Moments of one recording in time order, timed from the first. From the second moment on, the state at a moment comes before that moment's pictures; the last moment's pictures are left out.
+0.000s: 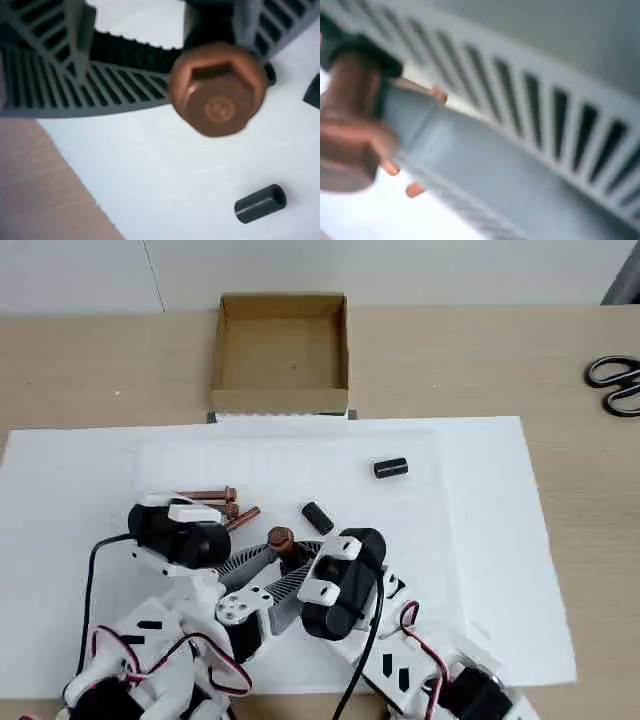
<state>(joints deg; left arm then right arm) 34.6 -96.7 61.8 72.7 27.5 -49.6 -103.0 74.3 53.8 5.4</state>
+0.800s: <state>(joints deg) 25.4 -96.6 54.6 76.4 22.0 -49.7 -103.1 76.4 52.8 5.4</state>
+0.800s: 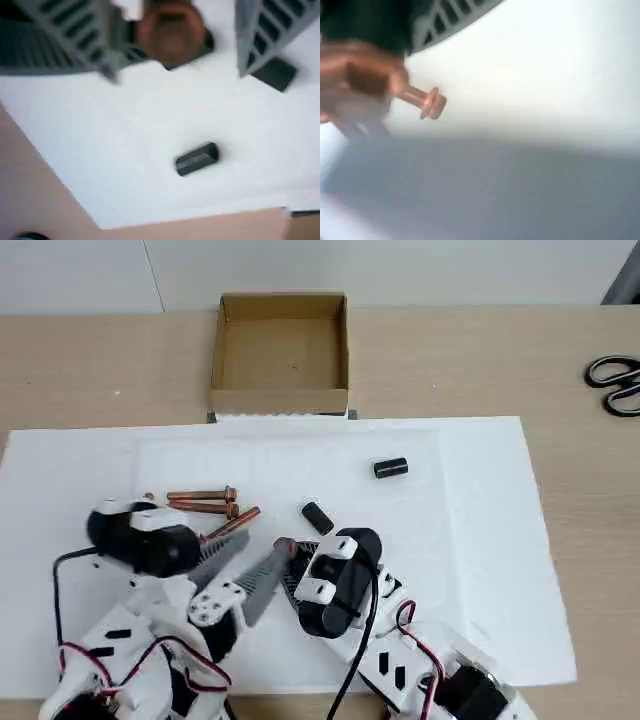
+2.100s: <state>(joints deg) -4.3 -96.0 95.5 47.1 -1.5 -27.1 -97.6 75.7 52.7 -6.7</state>
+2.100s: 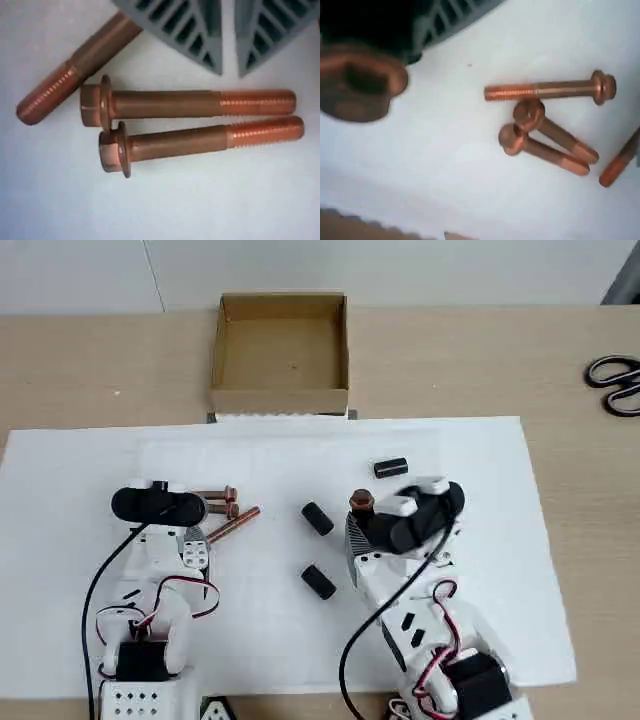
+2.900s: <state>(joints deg) -4.3 -96.0 95.5 47.0 -1.9 -25.4 -15.6 15.5 34.0 -0.7</state>
